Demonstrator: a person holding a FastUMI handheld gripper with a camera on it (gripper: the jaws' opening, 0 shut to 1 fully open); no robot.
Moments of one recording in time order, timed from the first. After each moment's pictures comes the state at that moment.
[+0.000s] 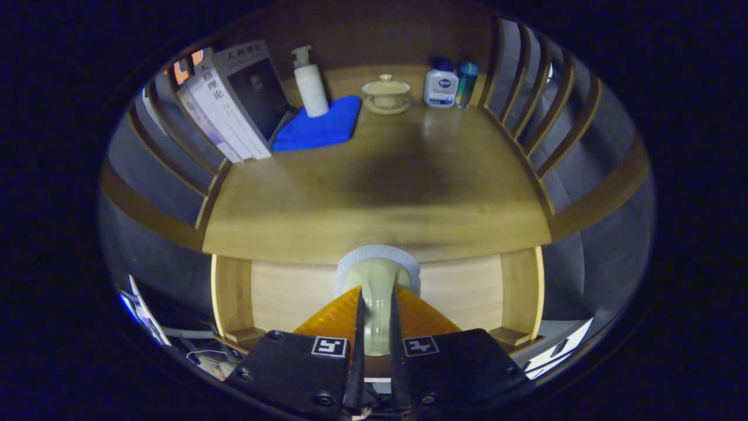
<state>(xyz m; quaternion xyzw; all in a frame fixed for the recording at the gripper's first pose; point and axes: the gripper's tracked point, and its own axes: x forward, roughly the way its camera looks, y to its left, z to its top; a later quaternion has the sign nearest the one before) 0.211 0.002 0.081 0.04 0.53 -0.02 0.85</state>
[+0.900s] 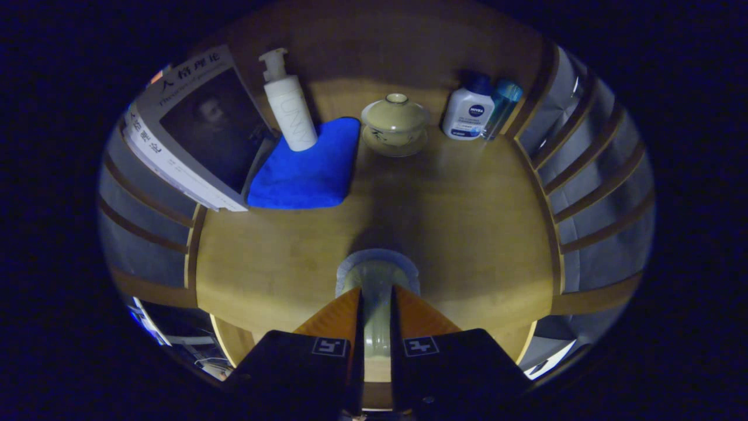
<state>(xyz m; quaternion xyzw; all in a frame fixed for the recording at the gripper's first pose) 0.322 0.005 0.071 0.02 0.55 -0.02 0.83</state>
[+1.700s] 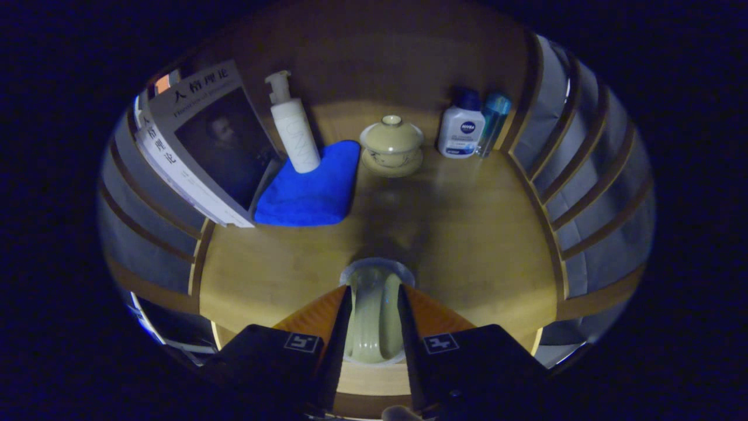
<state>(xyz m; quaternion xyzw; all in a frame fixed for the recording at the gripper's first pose) 0.327 0.001 0.088 0.03 0.47 0.00 0.88</state>
